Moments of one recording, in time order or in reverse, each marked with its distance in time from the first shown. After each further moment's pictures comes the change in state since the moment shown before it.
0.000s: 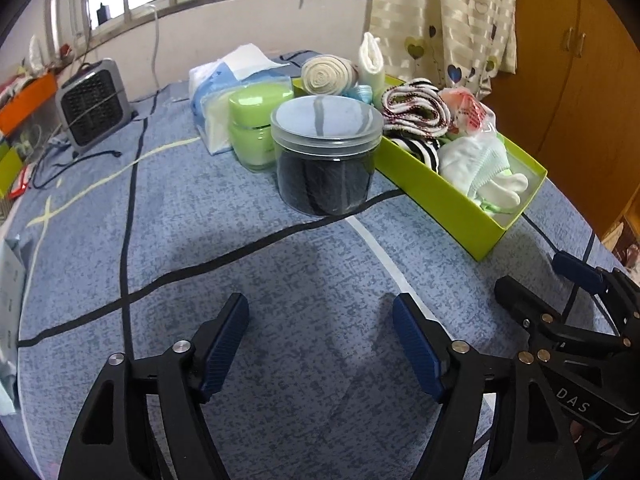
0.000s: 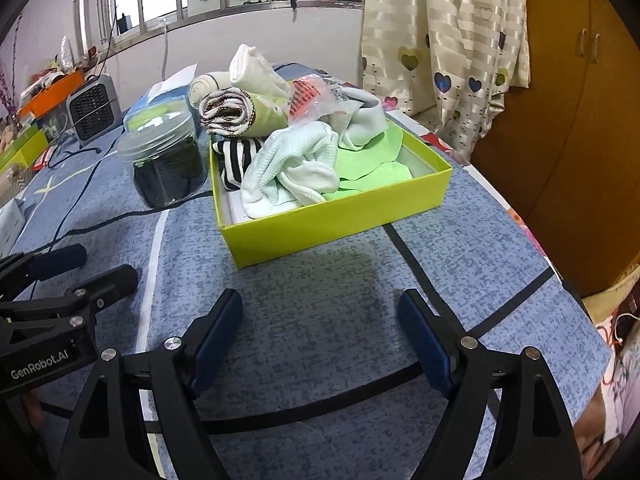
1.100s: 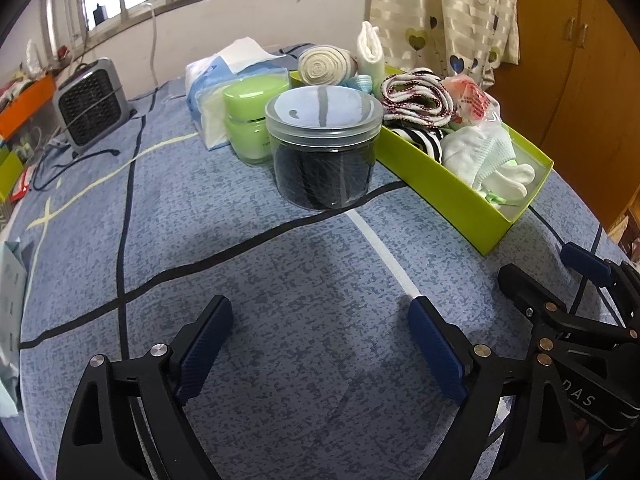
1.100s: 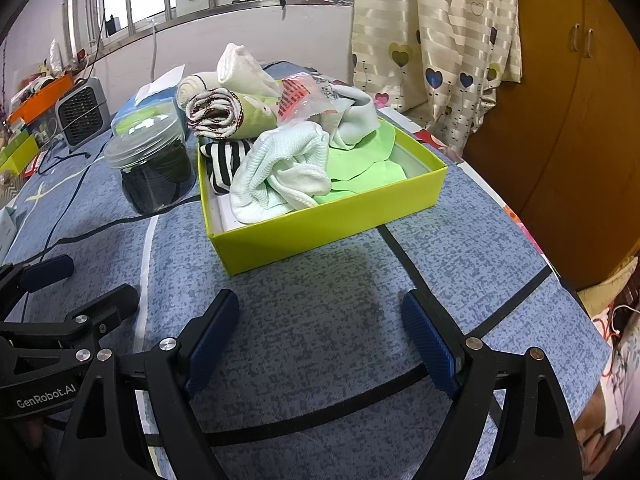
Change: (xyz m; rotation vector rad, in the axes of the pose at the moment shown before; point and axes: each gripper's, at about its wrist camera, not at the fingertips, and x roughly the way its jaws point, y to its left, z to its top) left arm 0.006 -0.003 0.001 0.013 0.024 0.021; right arm 0.003 -0.002 0.004 0.020 0.009 -0.023
